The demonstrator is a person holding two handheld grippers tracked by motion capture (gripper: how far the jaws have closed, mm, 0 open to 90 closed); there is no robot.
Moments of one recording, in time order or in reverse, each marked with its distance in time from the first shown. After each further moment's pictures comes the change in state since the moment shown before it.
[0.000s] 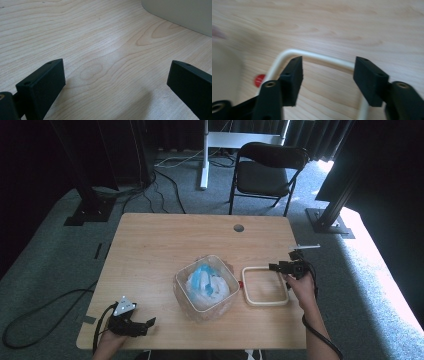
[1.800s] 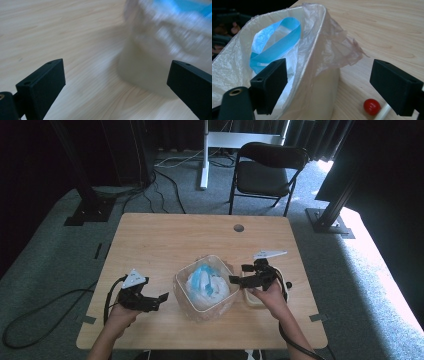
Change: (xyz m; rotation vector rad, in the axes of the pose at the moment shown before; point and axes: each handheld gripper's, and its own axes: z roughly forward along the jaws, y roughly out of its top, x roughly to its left) left arm -0.022 0.107 -0.011 -0.112 -0.078 0.036; right arm 0.135 -0.002 0.007 -0.078 0.344 -0.244
